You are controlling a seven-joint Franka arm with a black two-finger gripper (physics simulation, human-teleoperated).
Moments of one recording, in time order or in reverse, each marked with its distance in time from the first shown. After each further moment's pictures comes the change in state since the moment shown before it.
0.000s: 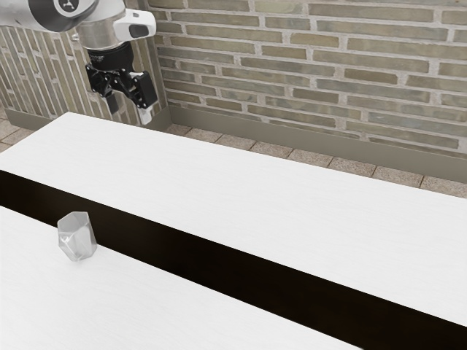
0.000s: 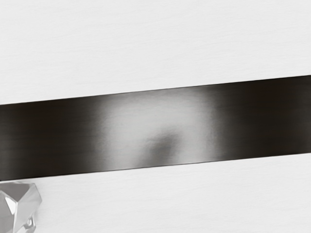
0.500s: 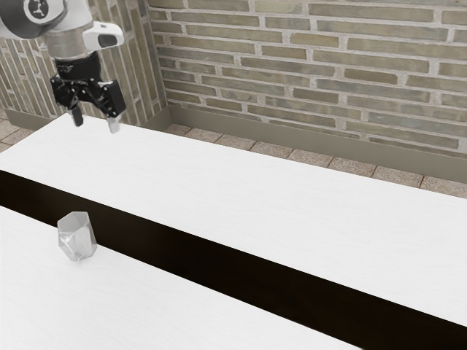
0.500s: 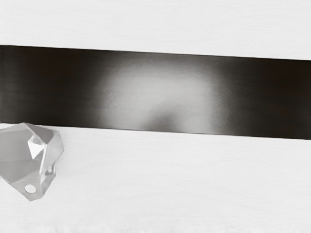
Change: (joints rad) arm 0.005 -0.088 0.103 -0.124 0.004 -0.042 -0.066
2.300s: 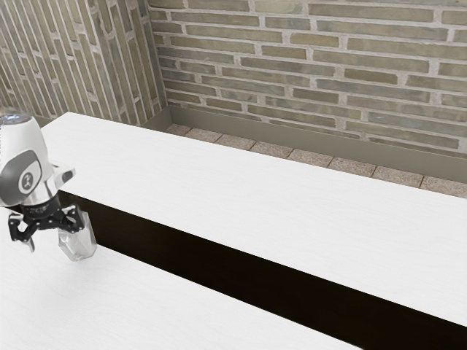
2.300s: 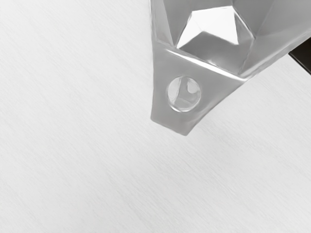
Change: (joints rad) arm 0.744 -0.121 -0.431 -0.828 -0.029 0.739 -0.366
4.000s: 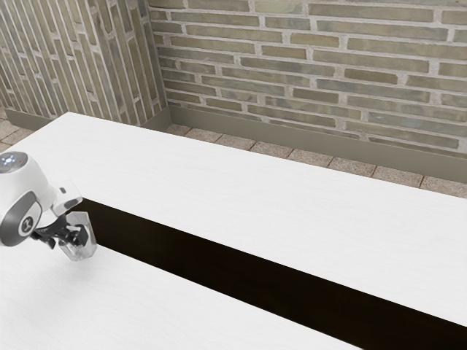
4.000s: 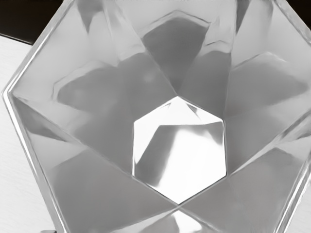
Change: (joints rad) arm 0.027 0.232 0.051 -0.082 0.190 0.578 0.330
